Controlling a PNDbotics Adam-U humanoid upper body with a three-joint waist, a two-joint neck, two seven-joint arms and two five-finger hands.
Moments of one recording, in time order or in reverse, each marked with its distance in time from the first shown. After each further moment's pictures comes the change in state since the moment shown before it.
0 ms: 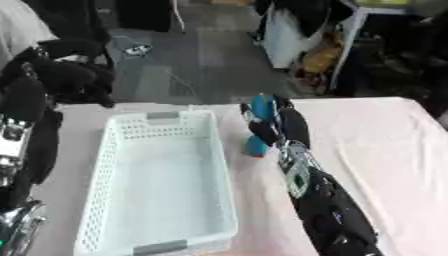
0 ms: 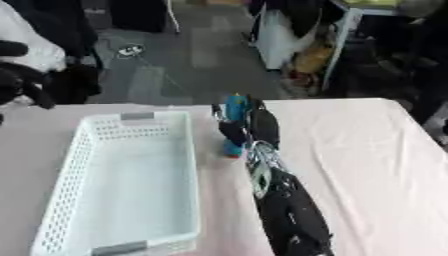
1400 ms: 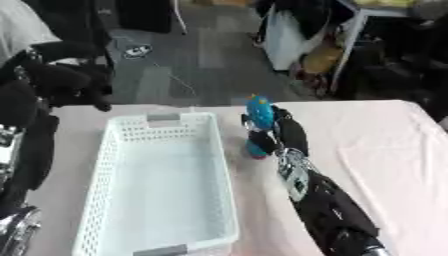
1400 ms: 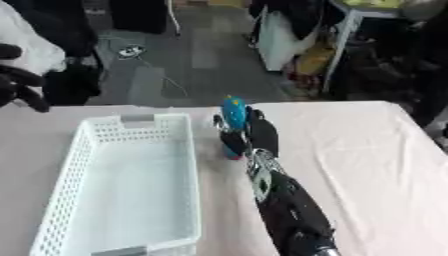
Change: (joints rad) left arm -0.017 -0.010 -0.004 0.000 0.006 0.000 0.000; right arm -0.056 -0.069 0.059 0.185 -0.084 0.000 -0.057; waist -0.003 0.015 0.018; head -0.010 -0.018
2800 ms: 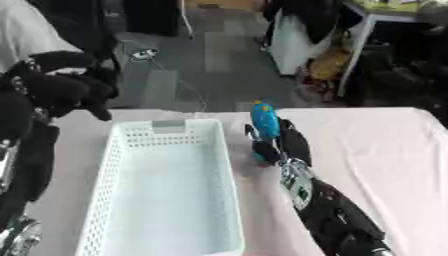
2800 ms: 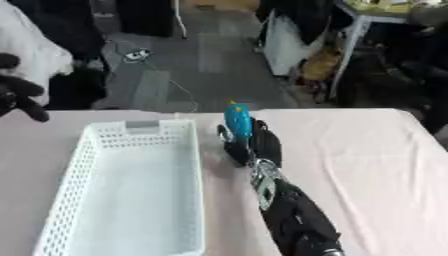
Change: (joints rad) left arm -0.034 -0.026 0.000 0.000 0.006 -0.002 -0.002; right arm -0.055 -0.049 0.038 0.079 -0.074 -0.029 -0.048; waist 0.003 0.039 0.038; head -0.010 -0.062
